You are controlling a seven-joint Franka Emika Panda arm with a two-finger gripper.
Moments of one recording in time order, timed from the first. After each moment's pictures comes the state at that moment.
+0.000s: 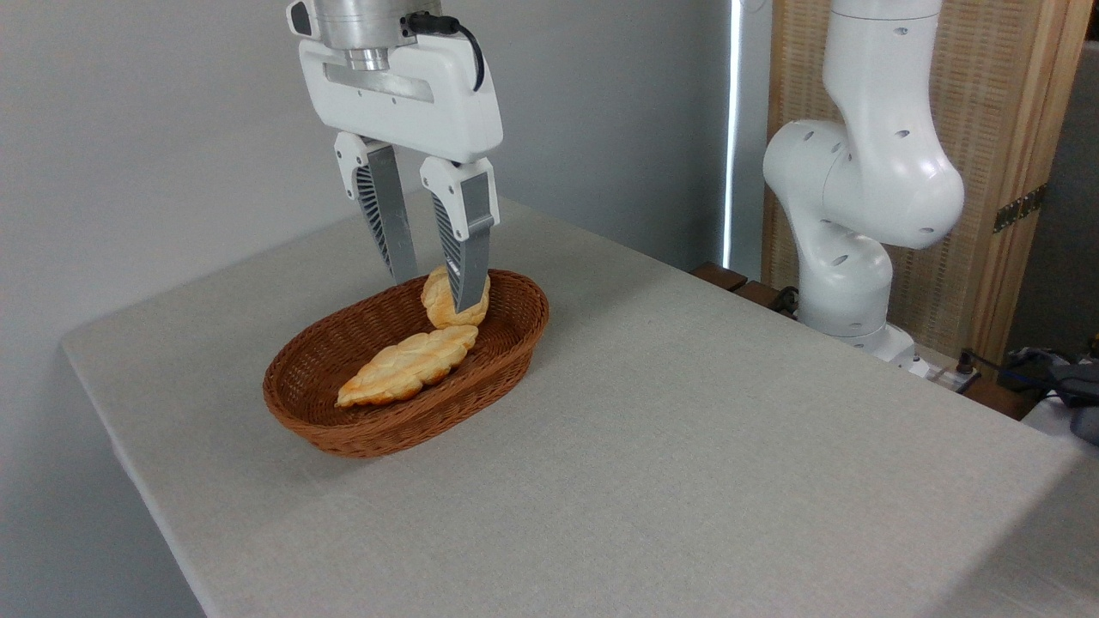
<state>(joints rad) -0.13 -0.07 0.01 -1.68 0.03 1.66 0.55</state>
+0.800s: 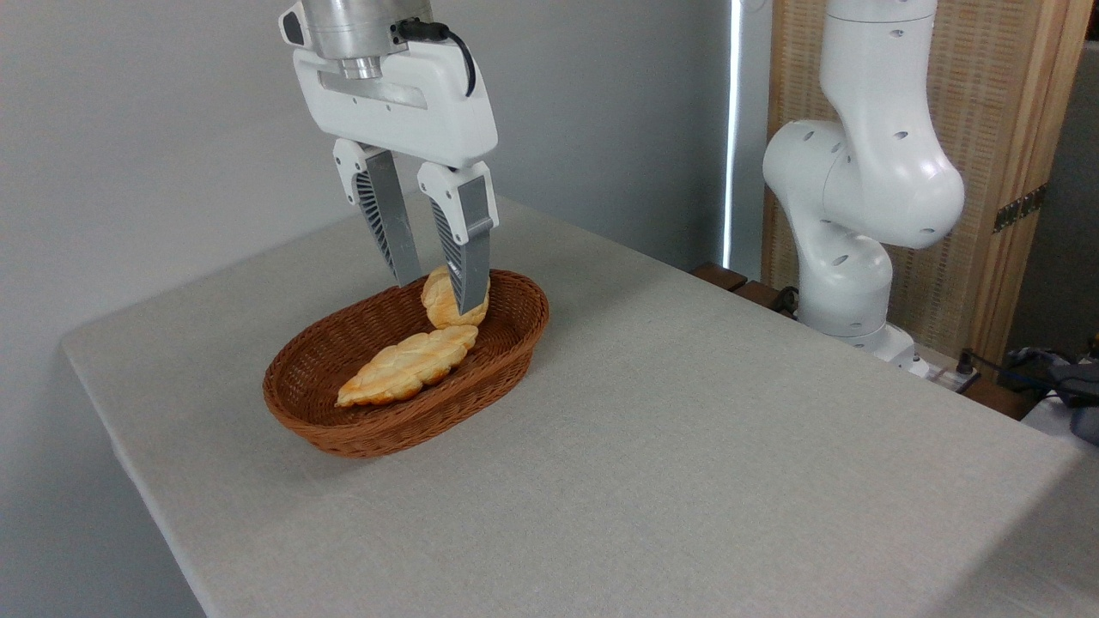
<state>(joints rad) -0.13 -0.04 0.01 -1.64 0.03 1.61 0.55</state>
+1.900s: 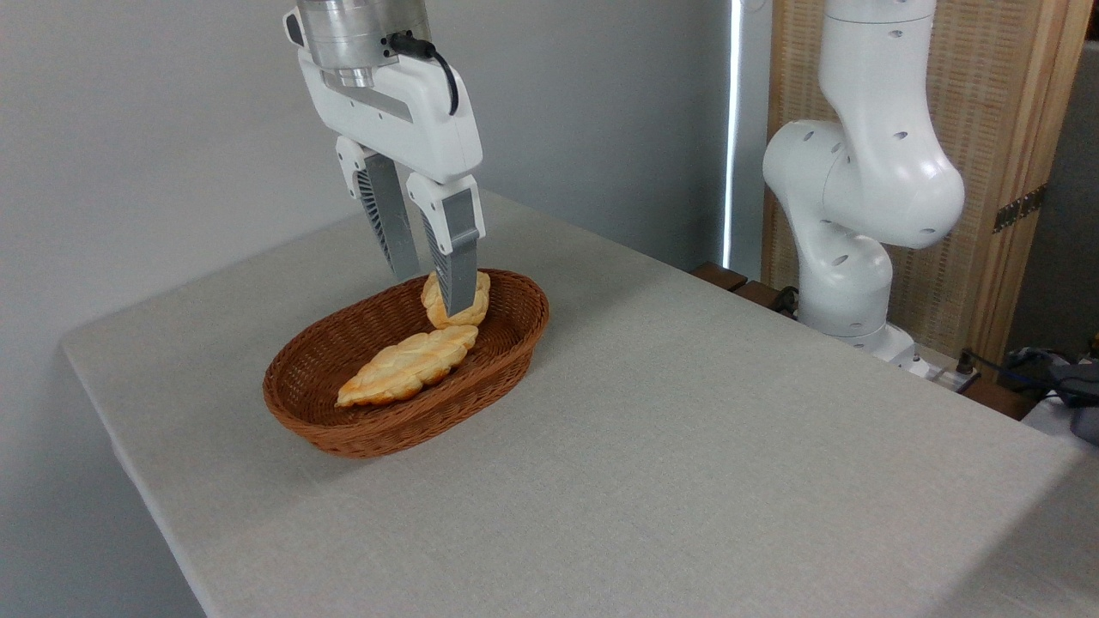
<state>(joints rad) -0.13 -0.03 0.01 -1.64 -0.02 1.61 0.67</state>
